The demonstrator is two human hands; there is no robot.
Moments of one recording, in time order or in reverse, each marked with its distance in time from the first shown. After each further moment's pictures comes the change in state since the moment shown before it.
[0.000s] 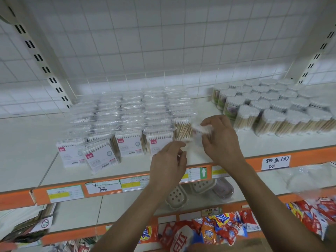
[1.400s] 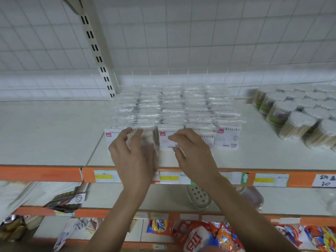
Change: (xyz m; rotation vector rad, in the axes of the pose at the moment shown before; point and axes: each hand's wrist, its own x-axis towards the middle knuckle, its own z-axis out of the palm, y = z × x) left_hand -0.034 -0.094 -0.101 0.448 0.489 -0.211; right_hand -0.023 -0.113 0.098 0.093 -0.130 -0.366
